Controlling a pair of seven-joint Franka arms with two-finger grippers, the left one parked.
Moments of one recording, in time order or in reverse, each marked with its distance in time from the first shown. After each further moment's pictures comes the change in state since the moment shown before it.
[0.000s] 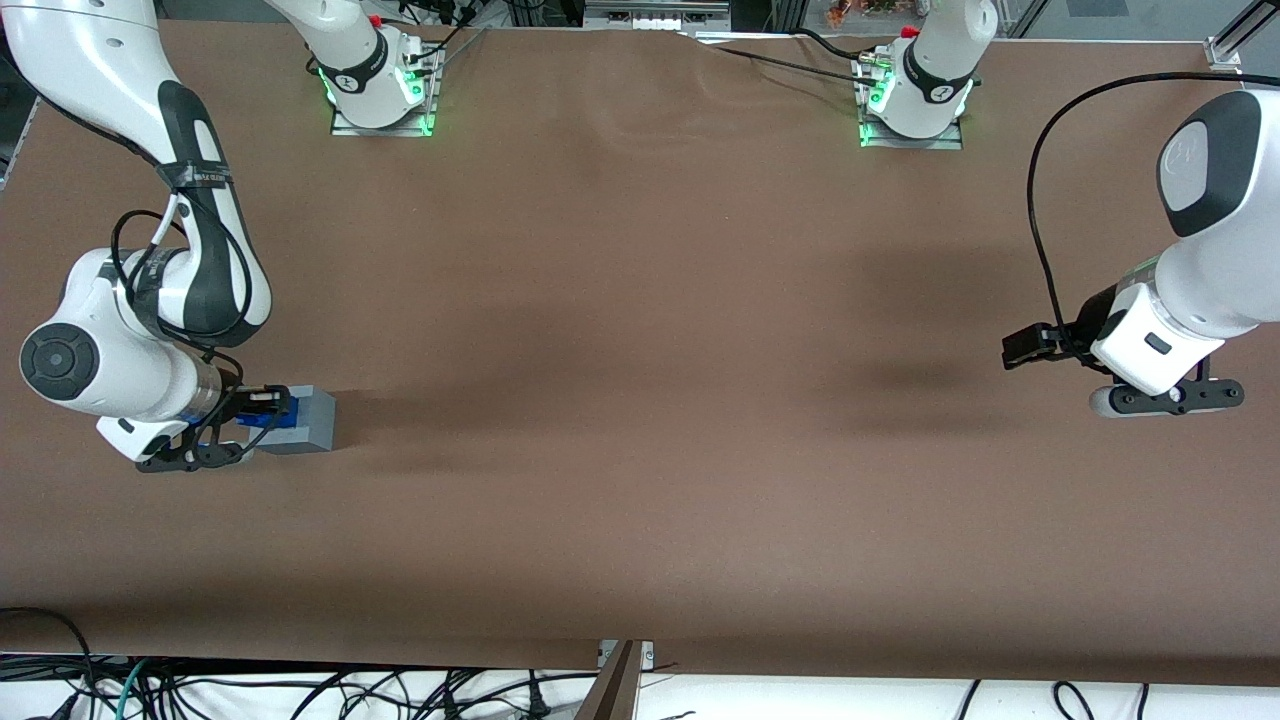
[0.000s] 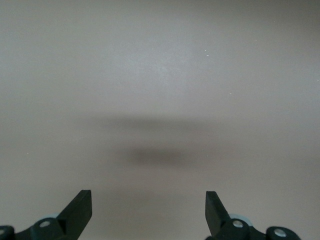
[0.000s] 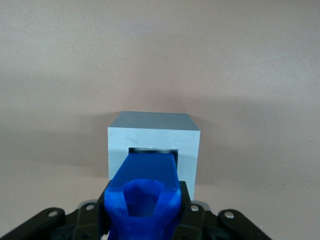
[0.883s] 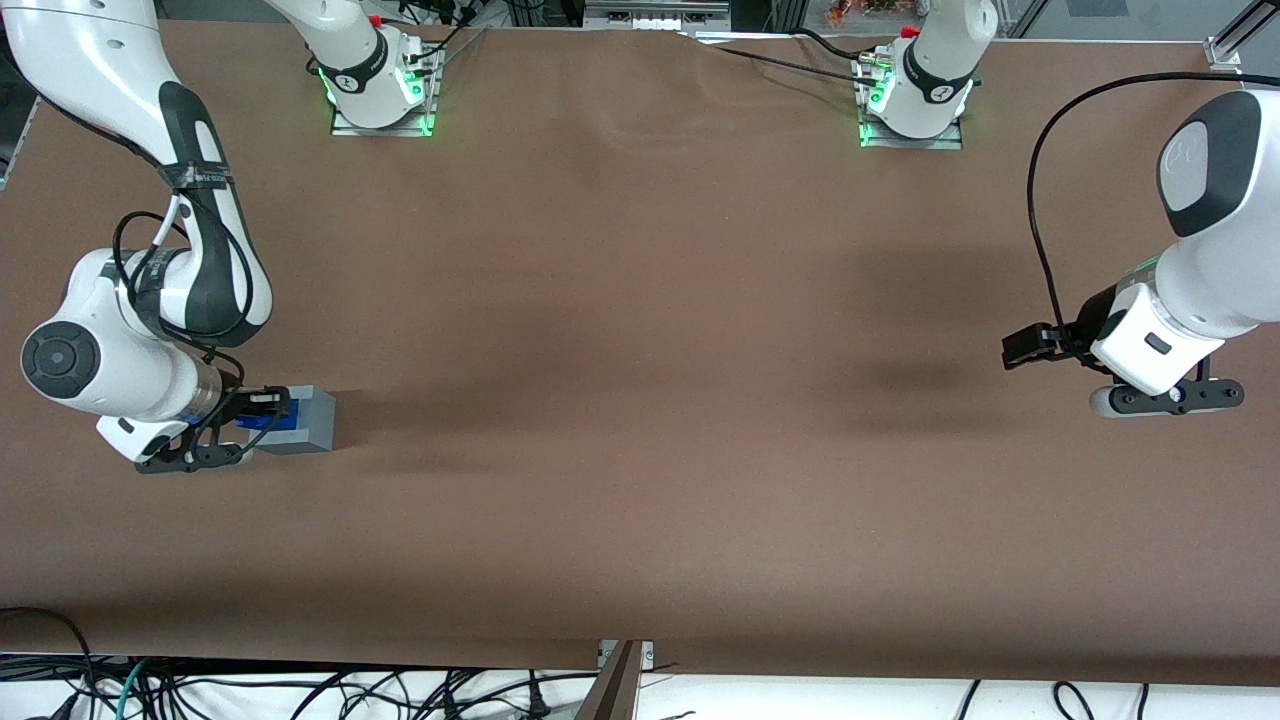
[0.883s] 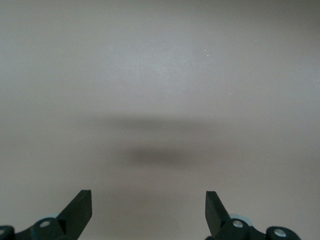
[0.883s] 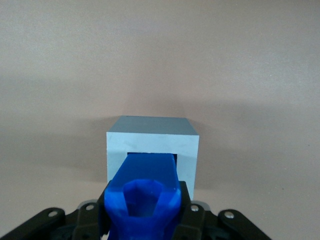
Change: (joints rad) arm 0.000 0.001 -0.001 -0.007 0.000 0.025 0.000
